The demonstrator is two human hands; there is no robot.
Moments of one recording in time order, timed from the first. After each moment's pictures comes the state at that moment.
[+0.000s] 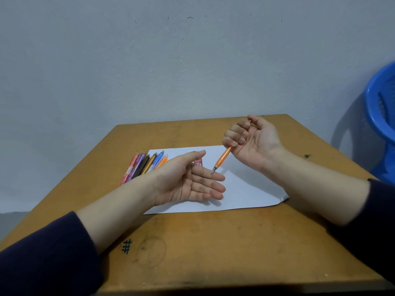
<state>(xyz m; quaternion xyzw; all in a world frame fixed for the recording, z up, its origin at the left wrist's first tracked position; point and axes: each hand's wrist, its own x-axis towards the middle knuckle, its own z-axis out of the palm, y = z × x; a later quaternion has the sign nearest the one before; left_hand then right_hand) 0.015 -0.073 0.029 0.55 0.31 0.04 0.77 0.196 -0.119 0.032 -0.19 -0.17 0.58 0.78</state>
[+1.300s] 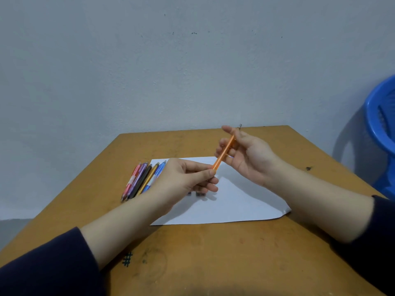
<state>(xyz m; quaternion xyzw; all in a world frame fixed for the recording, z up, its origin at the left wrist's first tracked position) 0.016 -0.073 0.019 0.68 0.27 0.27 0.63 0.189 -0.119 0.030 -0.35 -0.30 0.50 0.73</state>
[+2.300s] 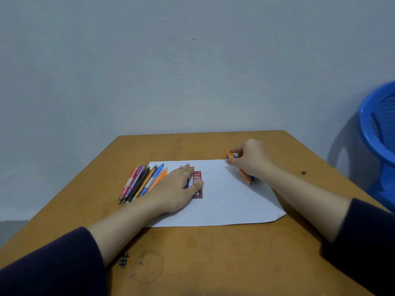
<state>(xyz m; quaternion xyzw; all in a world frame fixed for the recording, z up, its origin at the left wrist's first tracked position) 0.021 -0.036 -0.009 0.92 0.34 0.07 0.17 0.236 -0.100 0.013 -0.80 -0.51 0.02 0.32</state>
